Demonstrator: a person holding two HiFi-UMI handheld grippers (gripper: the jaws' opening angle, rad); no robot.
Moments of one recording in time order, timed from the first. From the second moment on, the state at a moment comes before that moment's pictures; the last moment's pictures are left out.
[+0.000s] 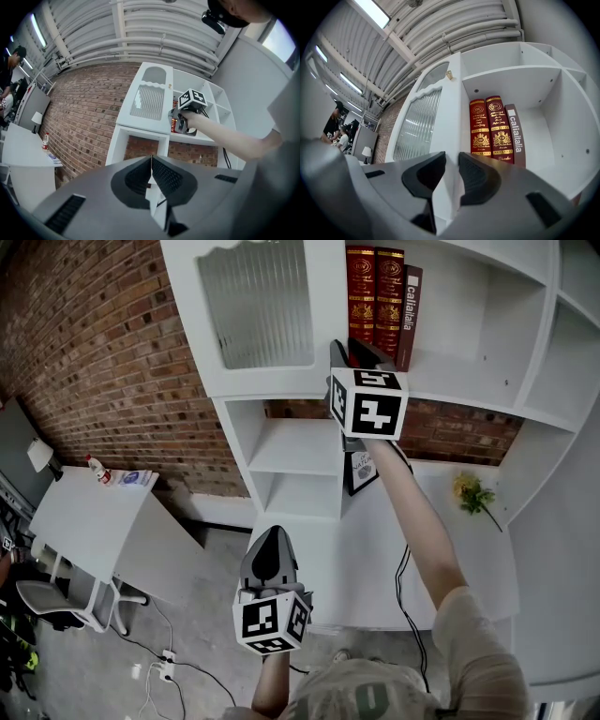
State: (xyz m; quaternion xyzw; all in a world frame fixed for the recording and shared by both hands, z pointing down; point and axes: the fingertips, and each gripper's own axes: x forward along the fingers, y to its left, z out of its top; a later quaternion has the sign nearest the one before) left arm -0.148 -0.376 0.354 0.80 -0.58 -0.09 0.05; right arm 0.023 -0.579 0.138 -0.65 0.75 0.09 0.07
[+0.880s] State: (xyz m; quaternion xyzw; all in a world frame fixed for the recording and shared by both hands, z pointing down) left arm -0.037 -0.348 0.299 0.87 -0.48 -0.13 0.03; right arm 0.129 -0.326 0.199 -0.63 0.75 0.14 0.16
